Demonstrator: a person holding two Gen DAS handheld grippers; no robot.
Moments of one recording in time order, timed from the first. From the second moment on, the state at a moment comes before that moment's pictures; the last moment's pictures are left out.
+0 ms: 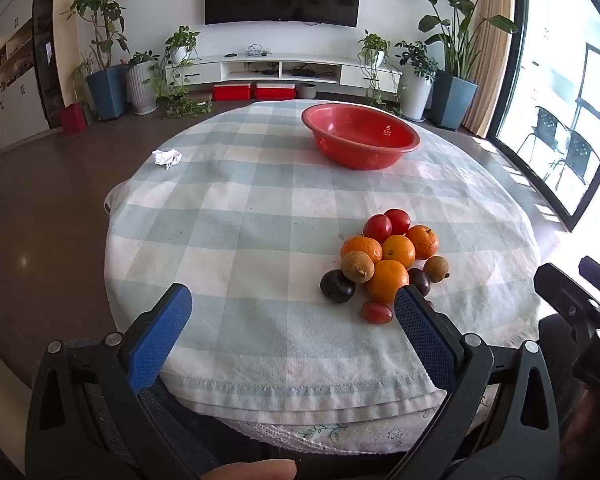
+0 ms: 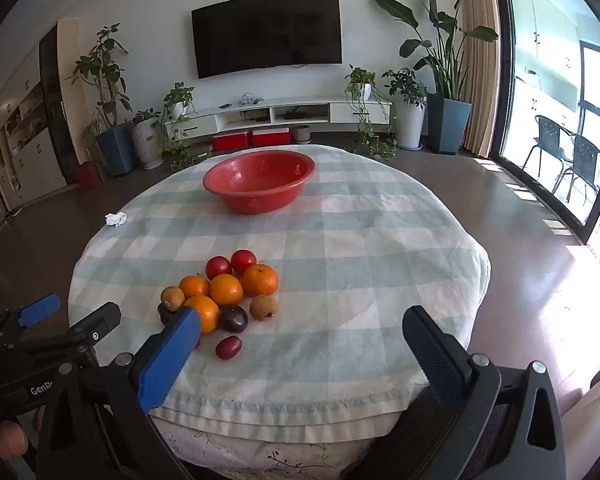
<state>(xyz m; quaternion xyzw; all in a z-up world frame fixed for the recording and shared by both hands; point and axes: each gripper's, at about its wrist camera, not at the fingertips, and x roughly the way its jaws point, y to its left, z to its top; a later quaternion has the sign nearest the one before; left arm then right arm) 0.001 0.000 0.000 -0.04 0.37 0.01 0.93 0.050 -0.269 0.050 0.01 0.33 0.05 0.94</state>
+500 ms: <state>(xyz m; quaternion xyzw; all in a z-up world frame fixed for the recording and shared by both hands) 0.000 -0.004 -0.001 -0.03 0.37 0.02 0.93 0.049 -0.271 0.045 0.01 0.33 0.04 0.94</state>
